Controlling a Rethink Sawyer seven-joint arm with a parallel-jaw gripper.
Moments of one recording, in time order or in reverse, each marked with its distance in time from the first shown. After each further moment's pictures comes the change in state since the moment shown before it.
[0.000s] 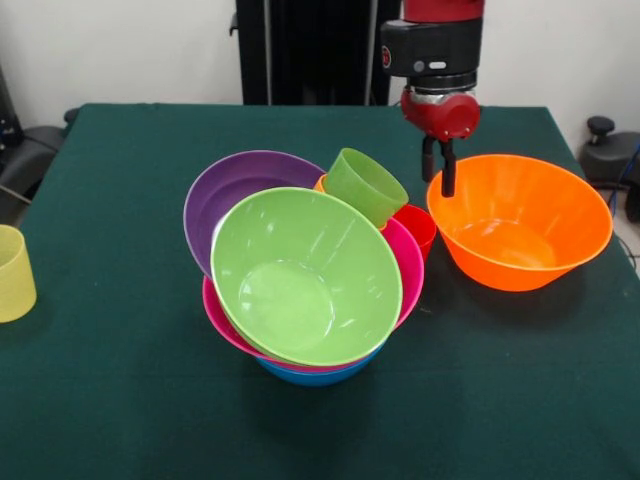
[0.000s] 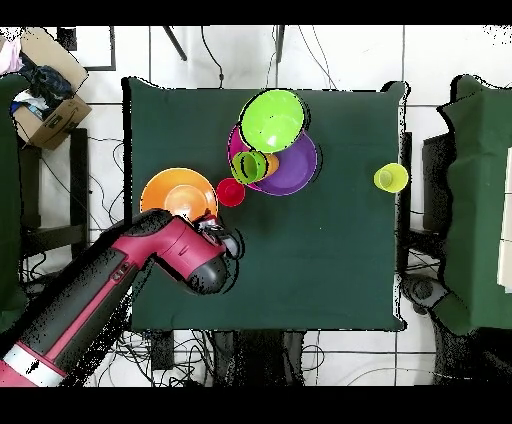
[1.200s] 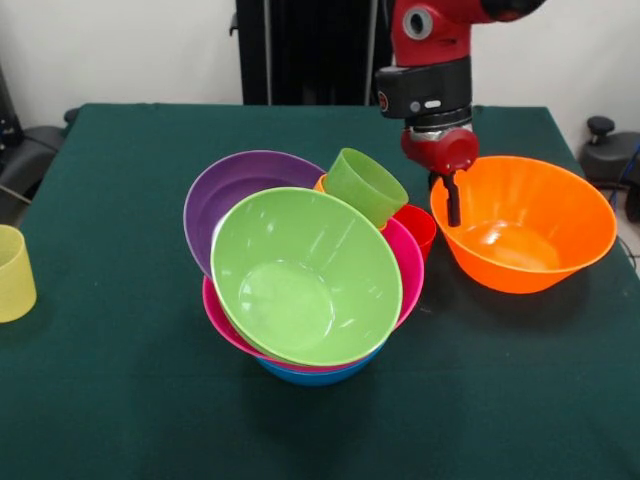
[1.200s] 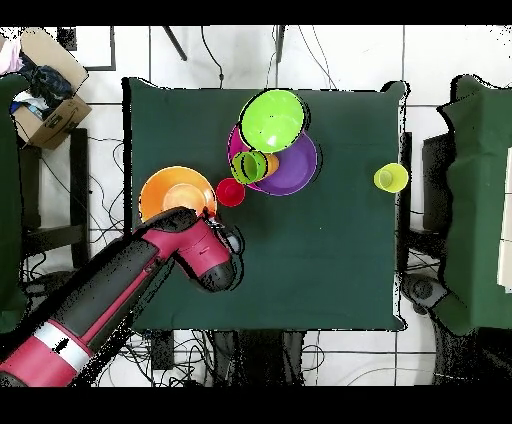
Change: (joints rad) arm -0.064 0.028 0.056 0.000 0.221 0.001 -0.269
